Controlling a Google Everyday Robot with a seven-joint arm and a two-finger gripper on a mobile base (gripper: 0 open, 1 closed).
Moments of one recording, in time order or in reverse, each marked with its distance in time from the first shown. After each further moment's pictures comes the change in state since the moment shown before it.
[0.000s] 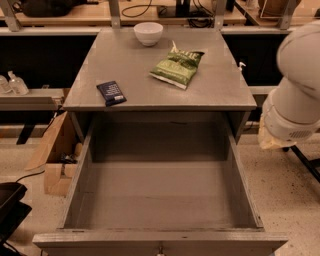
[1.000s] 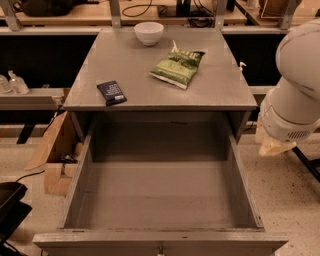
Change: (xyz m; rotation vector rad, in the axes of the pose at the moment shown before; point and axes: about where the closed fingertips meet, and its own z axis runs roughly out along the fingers) arm 0.001 0.001 -0.007 0.013 0.006 -0.016
